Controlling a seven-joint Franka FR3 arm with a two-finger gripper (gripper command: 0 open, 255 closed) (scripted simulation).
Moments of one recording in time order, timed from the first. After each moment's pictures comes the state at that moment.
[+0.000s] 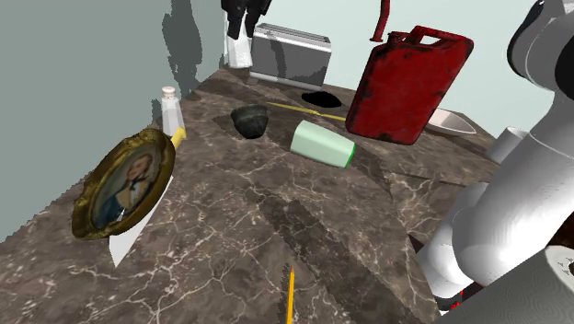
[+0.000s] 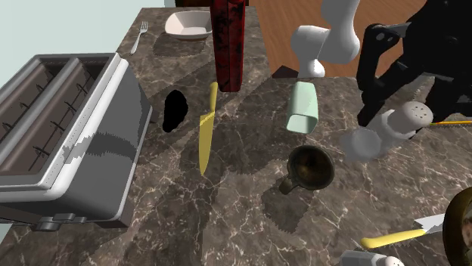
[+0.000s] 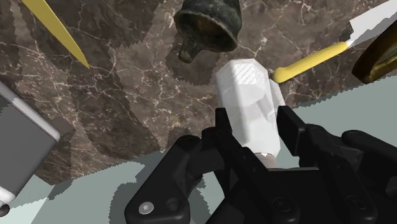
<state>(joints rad) 0.18 0.01 0.23 -1.37 -0.05 1.59 0.10</state>
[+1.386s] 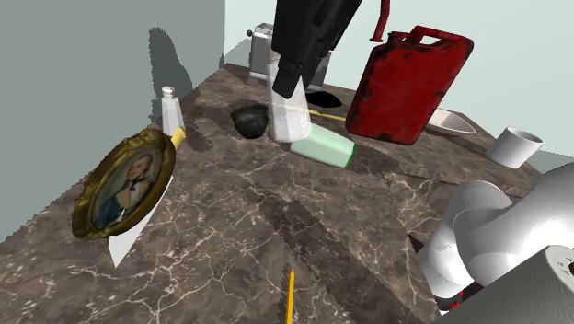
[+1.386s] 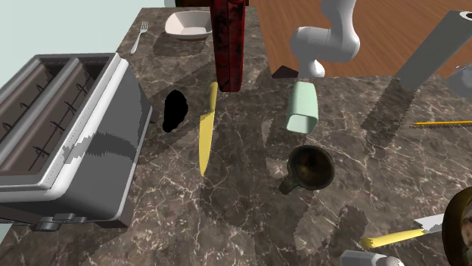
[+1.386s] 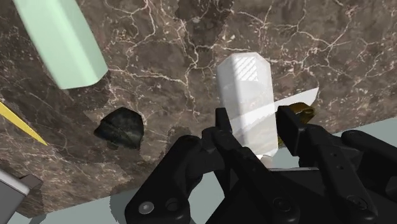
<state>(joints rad) 0.33 -0.46 0.42 -1.79 0.07 1.55 0.43</state>
